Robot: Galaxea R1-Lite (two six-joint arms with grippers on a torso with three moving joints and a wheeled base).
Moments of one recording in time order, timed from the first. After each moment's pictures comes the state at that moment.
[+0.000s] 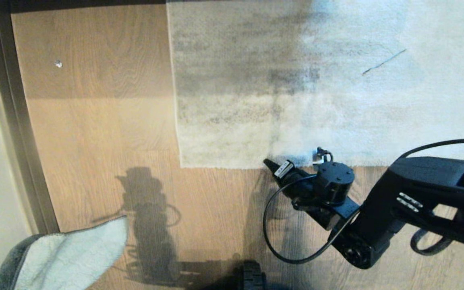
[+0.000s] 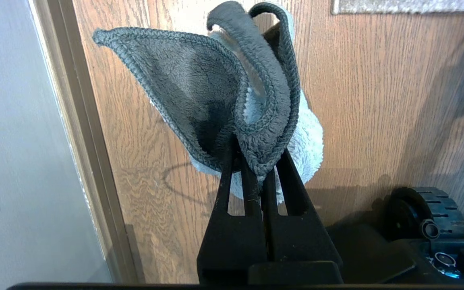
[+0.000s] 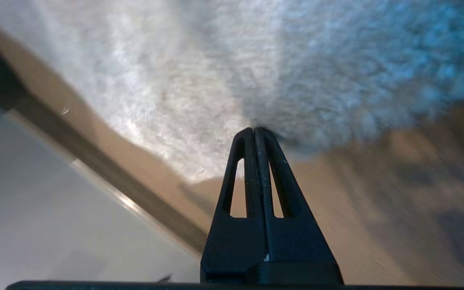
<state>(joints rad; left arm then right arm) 0.00 0.00 0.00 0.00 0.00 -0.01 0.58 2.25 -0.80 -1.52 0.01 1.03</state>
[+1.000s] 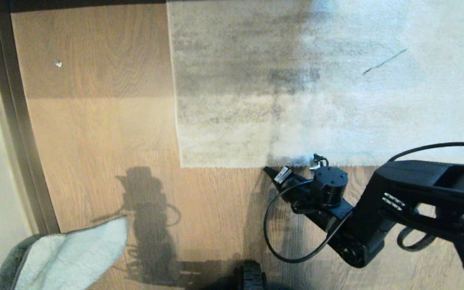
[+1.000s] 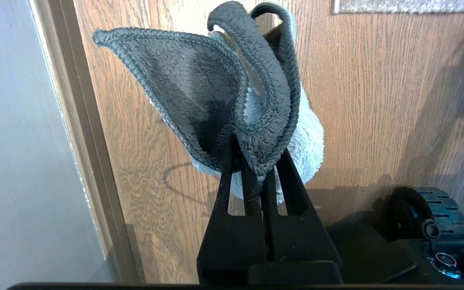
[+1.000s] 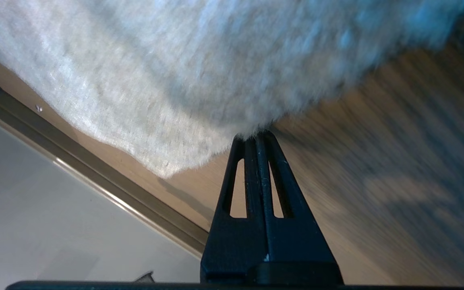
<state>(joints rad) 0.00 0.00 0.00 0.00 0.00 -0.01 0.55 2.33 -0.84 -1.52 0.05 1.06</state>
